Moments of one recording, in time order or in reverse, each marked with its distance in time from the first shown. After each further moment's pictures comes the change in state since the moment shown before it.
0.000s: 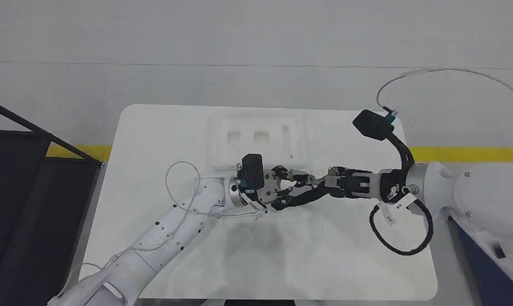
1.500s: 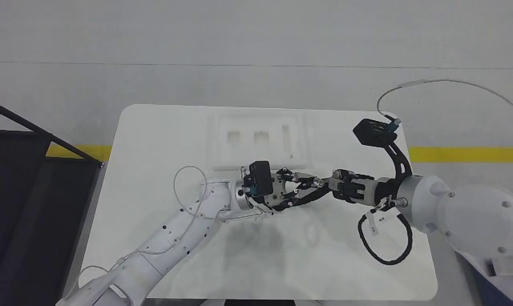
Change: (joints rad) left arm 0.025 -0.031 -0.008 0.005 0.085 0.085 -0.004; right arm -0.013 0.031 -0.056 -0.083 -0.131 0.097 -0.068
